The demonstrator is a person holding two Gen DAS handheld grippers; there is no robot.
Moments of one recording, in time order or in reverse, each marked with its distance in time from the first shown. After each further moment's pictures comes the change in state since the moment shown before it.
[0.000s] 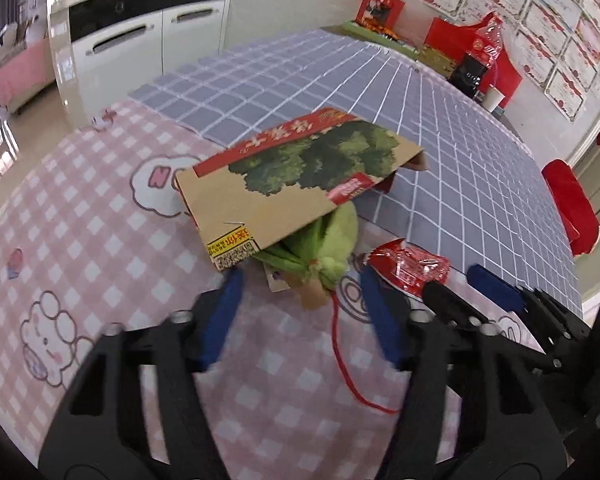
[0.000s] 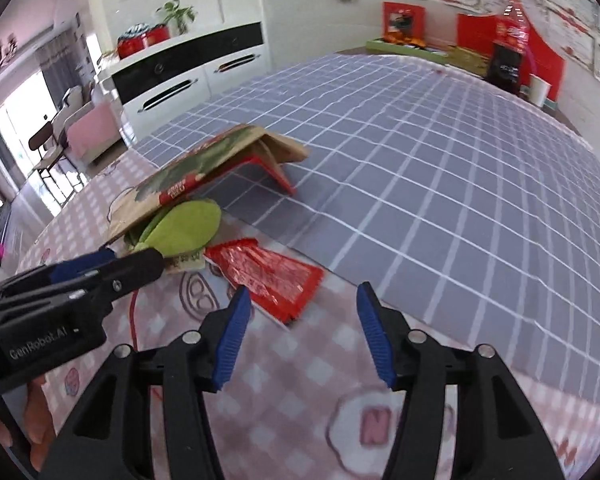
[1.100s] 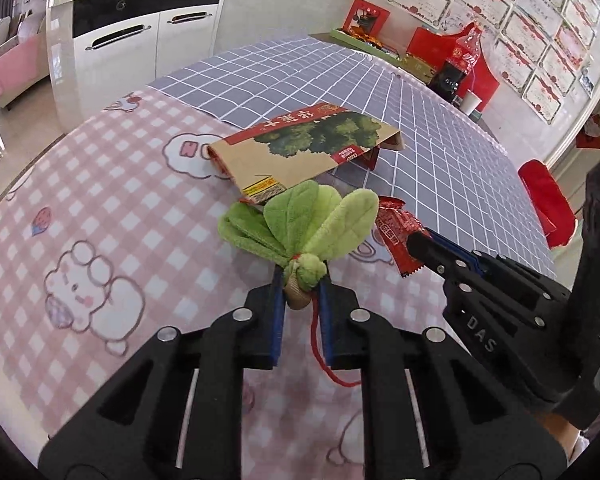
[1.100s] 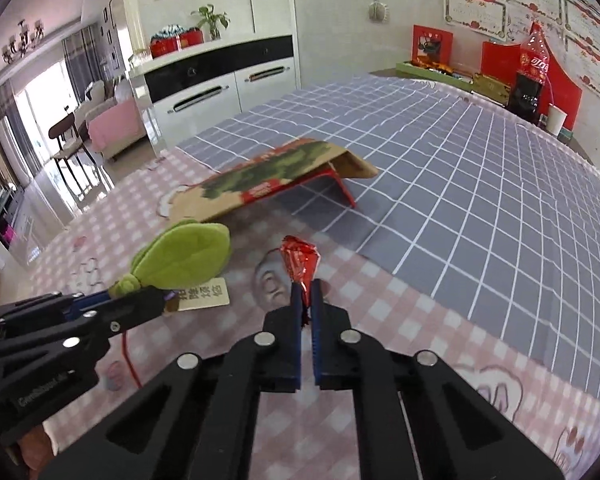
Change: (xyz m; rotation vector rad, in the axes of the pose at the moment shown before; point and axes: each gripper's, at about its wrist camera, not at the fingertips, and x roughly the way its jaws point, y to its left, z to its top) left arm -0.057 0.022 -0.039 0.010 -0.047 -0.075; right arm -0.036 0.046 -0.008 -0.060 -0.072 0.046
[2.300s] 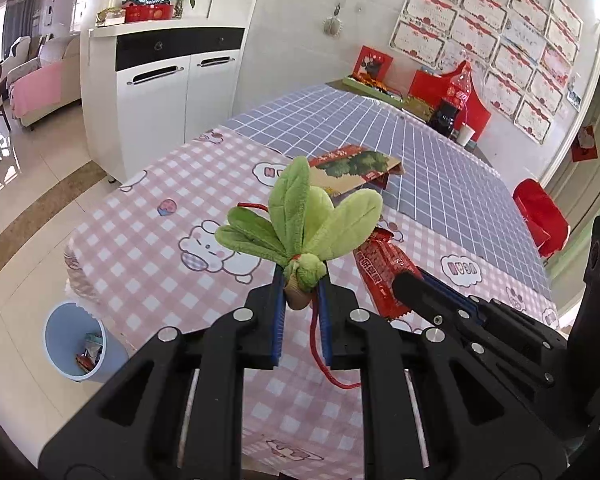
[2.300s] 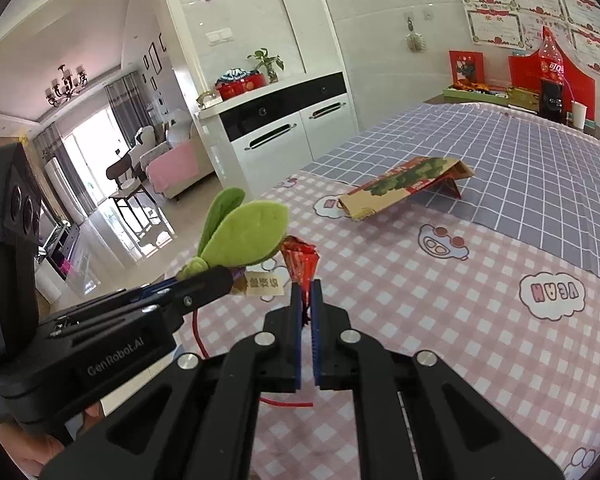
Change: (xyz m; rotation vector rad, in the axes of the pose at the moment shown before) left arm -0.122 0.044 -0.044 0.012 -0.160 0.040; right arm -0.098 0.111 -0.048 0.062 -0.136 0.216
